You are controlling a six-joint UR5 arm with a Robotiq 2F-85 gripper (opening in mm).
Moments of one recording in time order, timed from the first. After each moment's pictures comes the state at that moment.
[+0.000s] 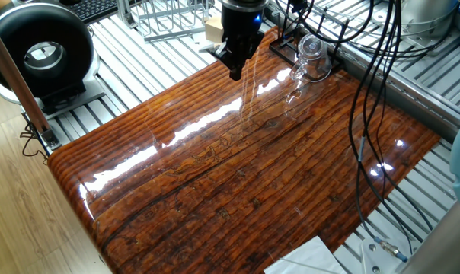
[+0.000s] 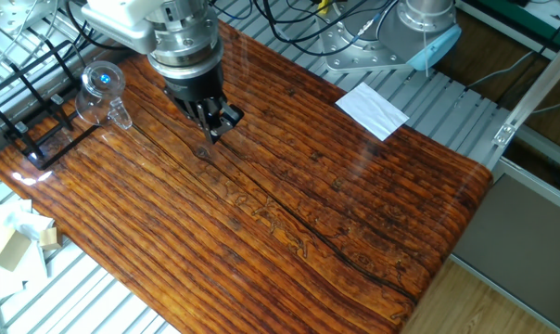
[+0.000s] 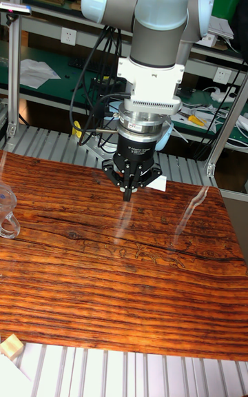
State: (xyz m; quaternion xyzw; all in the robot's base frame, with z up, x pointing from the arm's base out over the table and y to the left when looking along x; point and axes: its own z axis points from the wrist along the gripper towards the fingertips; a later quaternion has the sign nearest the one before) arm 0.541 0.024 0.188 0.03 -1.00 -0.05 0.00
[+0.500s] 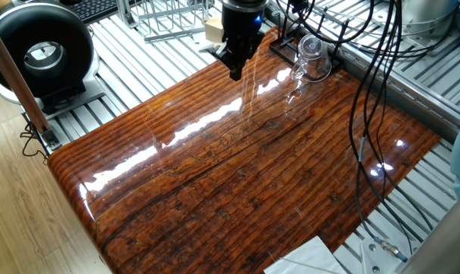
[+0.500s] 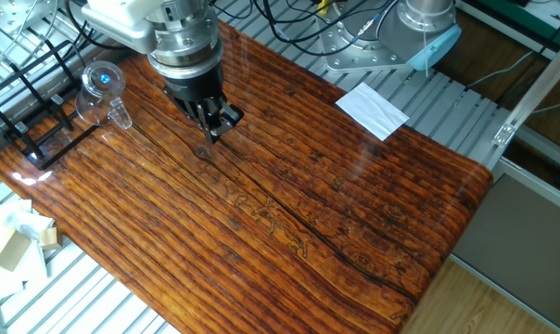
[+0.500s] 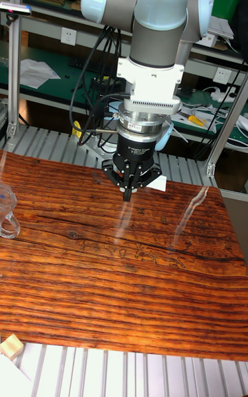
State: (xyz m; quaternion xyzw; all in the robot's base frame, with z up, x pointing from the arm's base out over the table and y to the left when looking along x) arm 0.541 0.024 0.187 0.03 -1.00 -0.05 0.00
